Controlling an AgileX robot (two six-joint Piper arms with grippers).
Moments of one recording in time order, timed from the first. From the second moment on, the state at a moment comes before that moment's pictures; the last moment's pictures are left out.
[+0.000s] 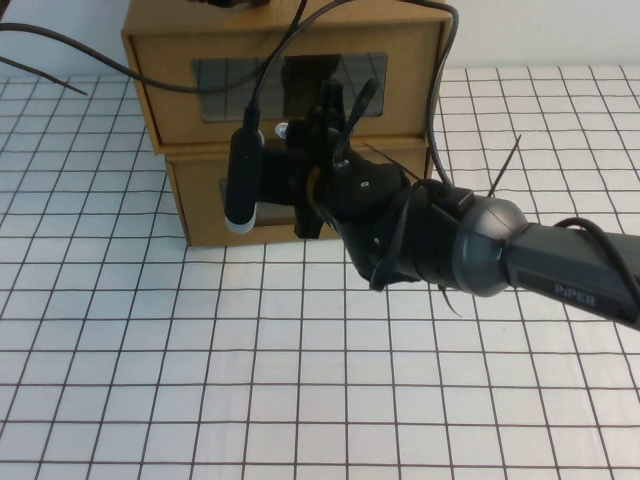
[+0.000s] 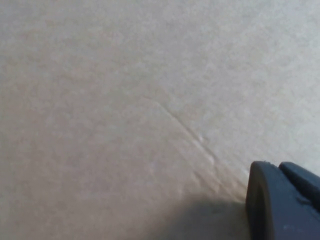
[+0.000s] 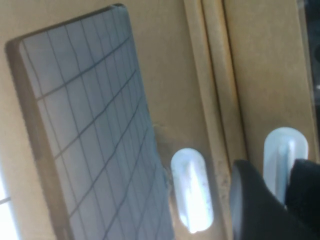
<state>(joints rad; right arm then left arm) 0.81 2.05 -1.58 -1.65 0.41 0.61 -0.27 2.05 -2.28 -0.47 1.06 0.45</state>
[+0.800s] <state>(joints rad) 0.82 2.07 -1.63 -1.59 0.46 0.62 -0.27 2.05 -2.28 -0.50 1.09 0.44</state>
